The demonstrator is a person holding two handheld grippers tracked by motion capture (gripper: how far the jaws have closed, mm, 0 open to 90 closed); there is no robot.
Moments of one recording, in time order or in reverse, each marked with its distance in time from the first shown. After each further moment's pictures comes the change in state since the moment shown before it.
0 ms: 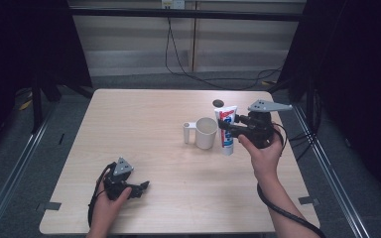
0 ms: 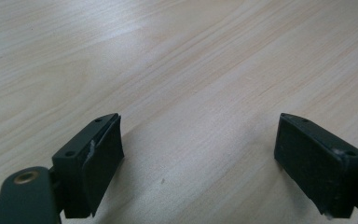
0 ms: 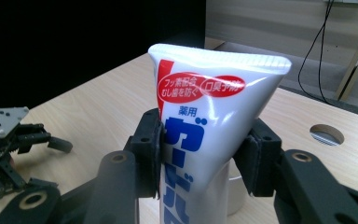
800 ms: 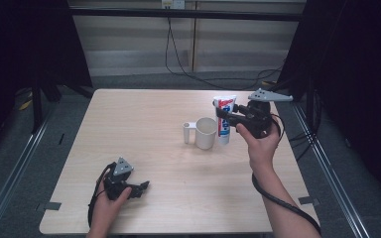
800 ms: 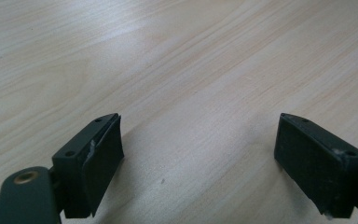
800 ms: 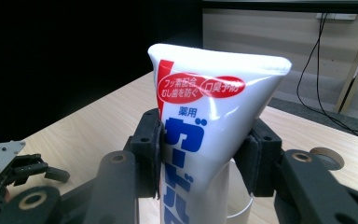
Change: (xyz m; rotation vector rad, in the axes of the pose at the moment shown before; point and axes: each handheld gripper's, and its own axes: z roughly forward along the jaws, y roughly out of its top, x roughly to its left) left arm 0.000 0.000 0.000 0.000 0.000 0.000; right arm -0.007 0.020 0.009 -0.067 -0.001 0.025
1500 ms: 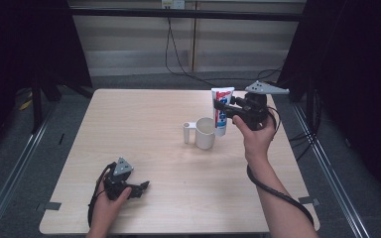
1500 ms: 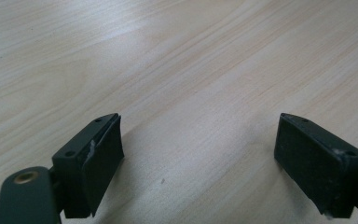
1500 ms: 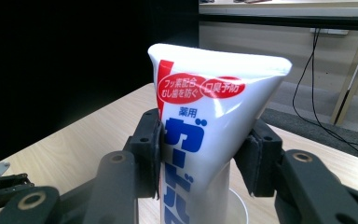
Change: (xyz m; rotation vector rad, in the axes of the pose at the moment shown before) left arm 0.000 0.000 0.000 0.000 0.000 0.000; right arm -0.006 0.012 0.015 -0.043 -0.012 -0.009
